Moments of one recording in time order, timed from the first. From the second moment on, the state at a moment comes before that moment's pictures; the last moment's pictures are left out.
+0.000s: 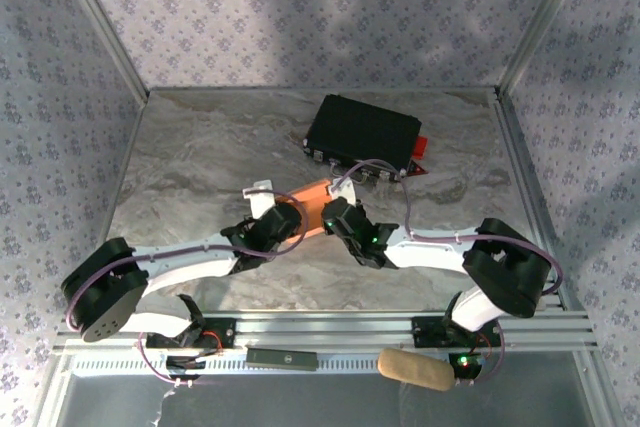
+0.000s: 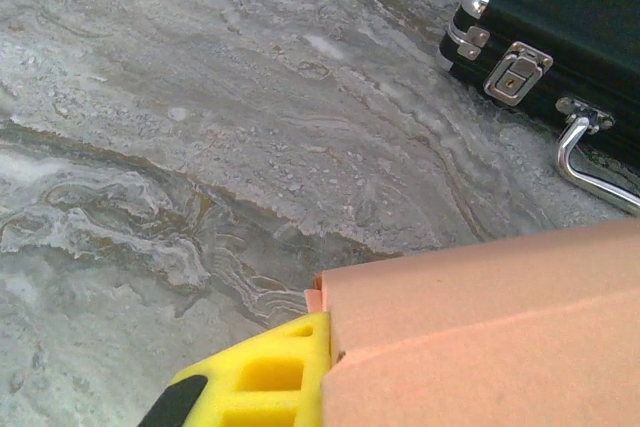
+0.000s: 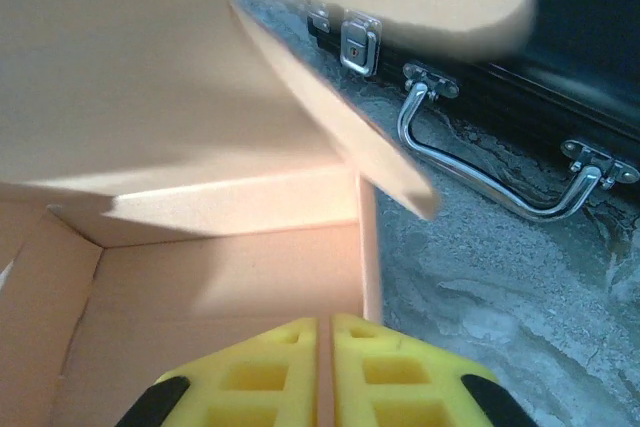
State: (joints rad) left arm -0.96 1.33 0.61 -0.08 -0.75 -0.87; right arm 0.99 1.52 0.71 0.18 0.55 0.43
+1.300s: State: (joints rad) left arm -0.56 1.33 0.83 -0.36 -0.29 -0.09; right arm 0.51 1.68 1.16 -0.14 -0.11 0.52
